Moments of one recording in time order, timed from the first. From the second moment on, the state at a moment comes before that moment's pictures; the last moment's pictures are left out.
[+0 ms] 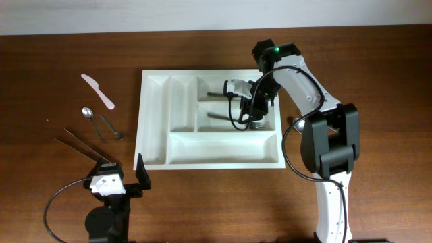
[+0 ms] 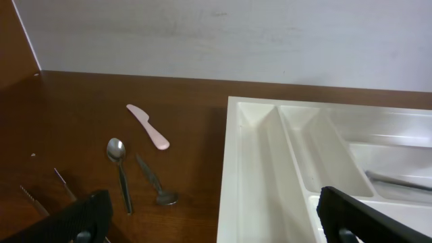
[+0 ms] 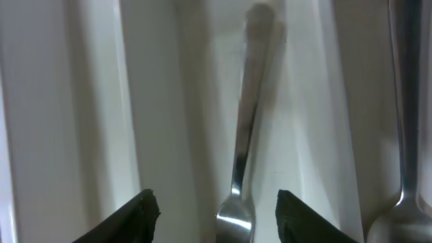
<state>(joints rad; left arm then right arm) 0.05 0.01 0.06 -0.19 -0.02 -0.05 0.26 2.33 1.99 -1.25 -0.52 -1.05</state>
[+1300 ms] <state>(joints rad) 0.05 0.01 0.06 -0.19 -0.02 -0.05 -0.22 2.32 1.95 -1.43 0.09 1.14</state>
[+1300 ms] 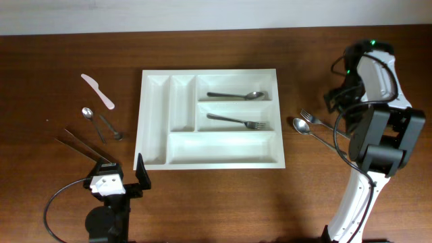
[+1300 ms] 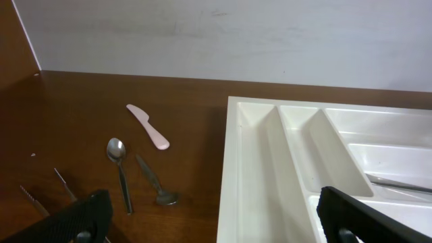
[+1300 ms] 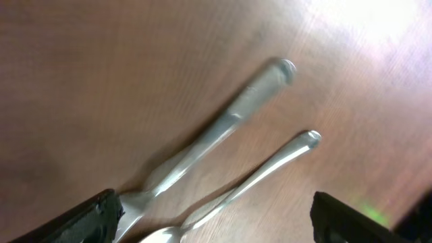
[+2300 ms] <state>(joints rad) 0.05 0.01 0.06 -0.19 -0.02 -0.05 -0.07 2.31 1.81 -1.27 0.09 1.63</state>
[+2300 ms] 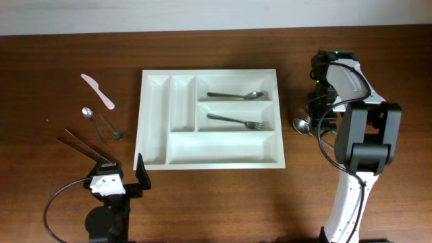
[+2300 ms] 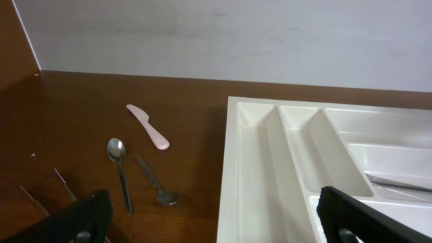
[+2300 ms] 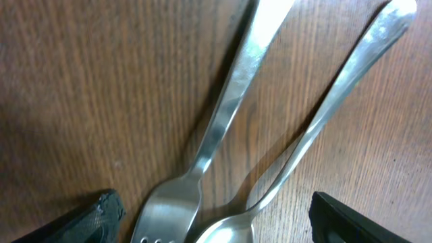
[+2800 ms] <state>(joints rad) 0.05 0.01 0.06 -0.19 -0.02 -0.05 -0.12 2.25 1.70 -1.05 0.16 1.63</state>
